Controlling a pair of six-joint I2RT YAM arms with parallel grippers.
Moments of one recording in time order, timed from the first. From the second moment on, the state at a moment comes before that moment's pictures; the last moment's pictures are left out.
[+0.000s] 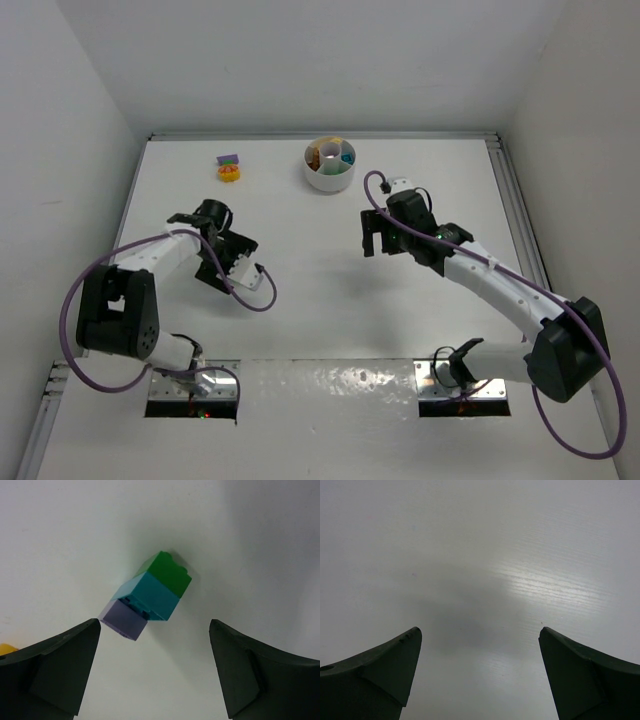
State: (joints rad) left arm -0.15 1.45 0.87 -0.84 0.22 1.89; right arm 0.57 1.27 0.89 -0.42 0.19 0.29
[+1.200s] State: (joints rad) left arm -0.16 1.59 1.13 -0.78 0.32 1.75; right arm 0.57 1.30 0.93 -0.43 0.06 0.25
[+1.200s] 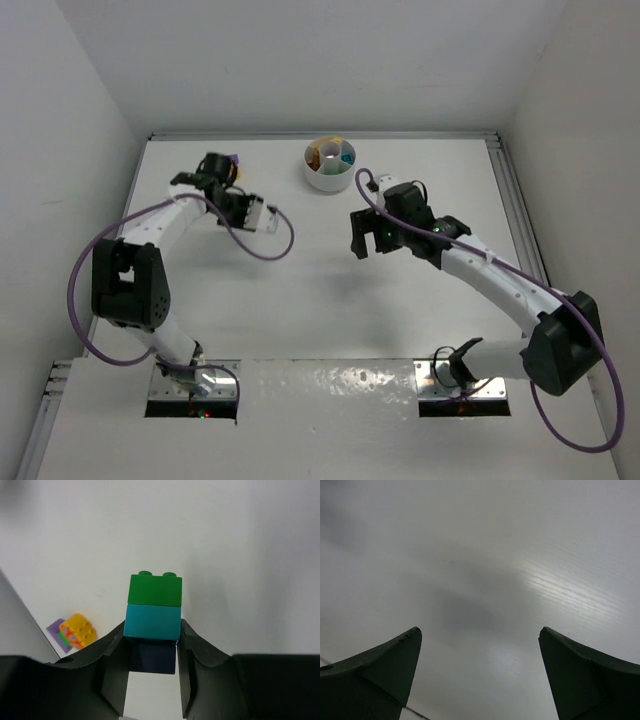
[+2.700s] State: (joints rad) left arm -0.28 1.68 1.68 -0.88 0.96 0.73; right arm 0.43 1.80 1.62 -0.24 -0.93 -0.11
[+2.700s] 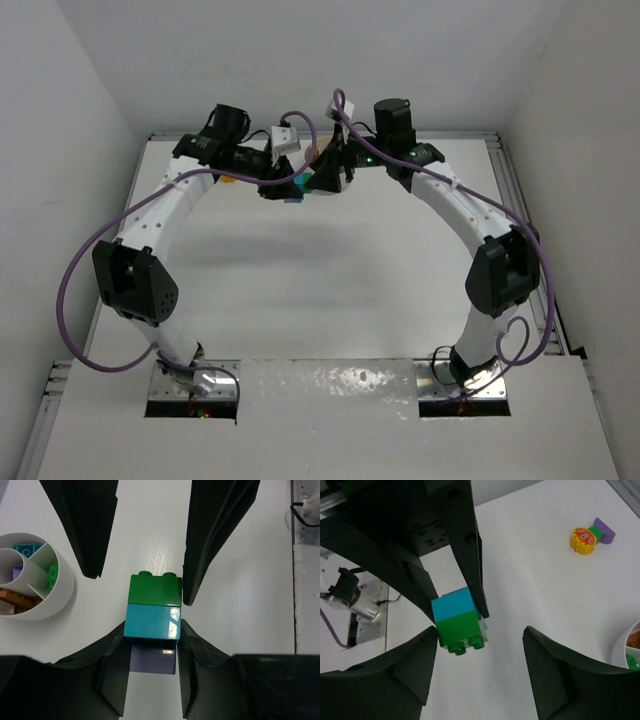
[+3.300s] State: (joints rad) left arm -0.28 1.69 1.69 -0.89 0.98 0.72; right arm 0.44 1.82 1.62 -0.21 -1.02 -0.08
